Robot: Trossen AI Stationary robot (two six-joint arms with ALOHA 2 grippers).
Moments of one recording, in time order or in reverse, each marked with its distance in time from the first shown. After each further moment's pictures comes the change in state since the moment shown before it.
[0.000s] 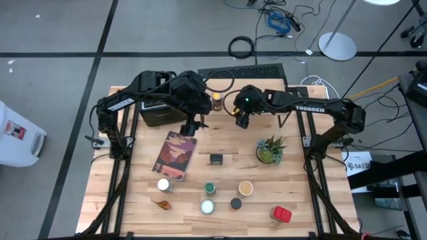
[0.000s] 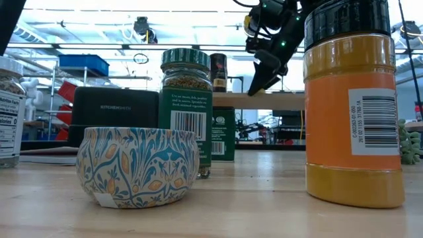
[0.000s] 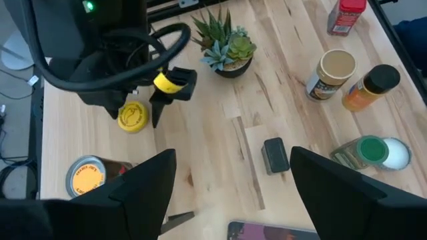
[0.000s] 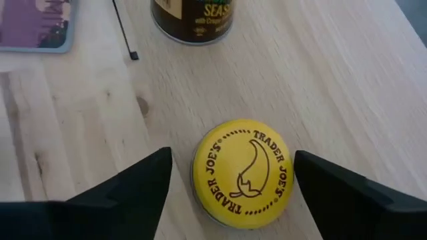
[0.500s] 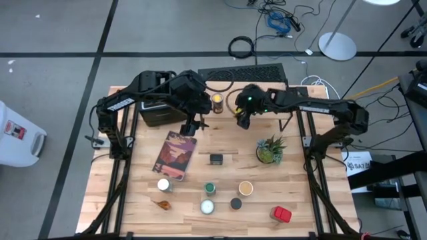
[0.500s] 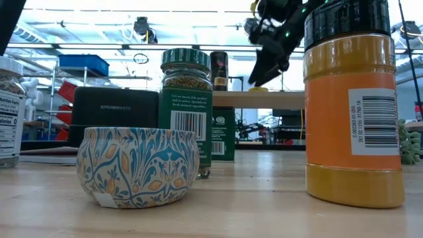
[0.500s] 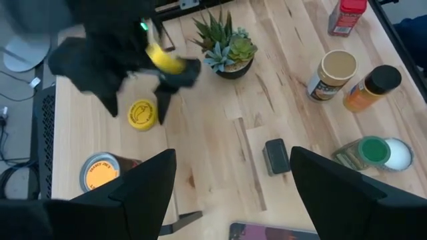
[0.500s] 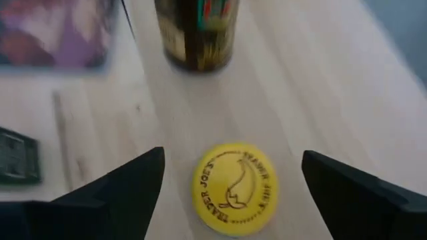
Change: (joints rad) left arm 0.000 0.000 0.000 0.005 0.000 0.006; right arm -0.002 -0.045 0.001 -0.010 -0.064 0.014
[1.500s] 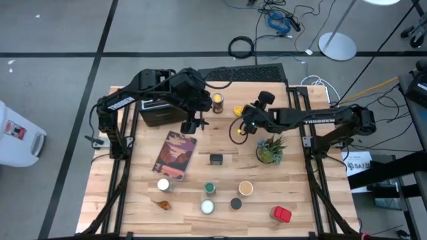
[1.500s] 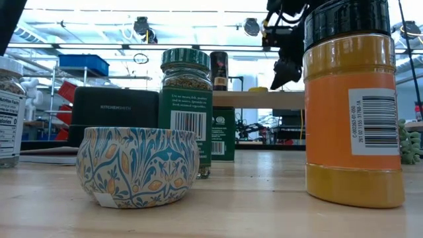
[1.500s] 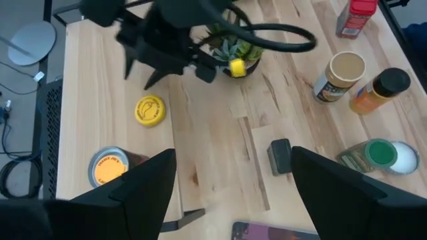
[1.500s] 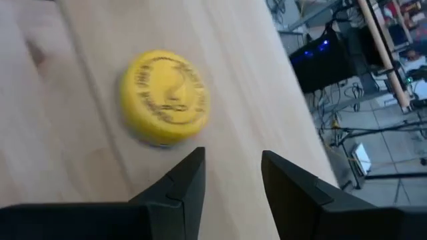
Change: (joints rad) left arm 0.022 0.000 0.000 0.001 0.000 -0.010; right arm 0.238 -0.078 -0.157 -0.010 0.681 -0.036
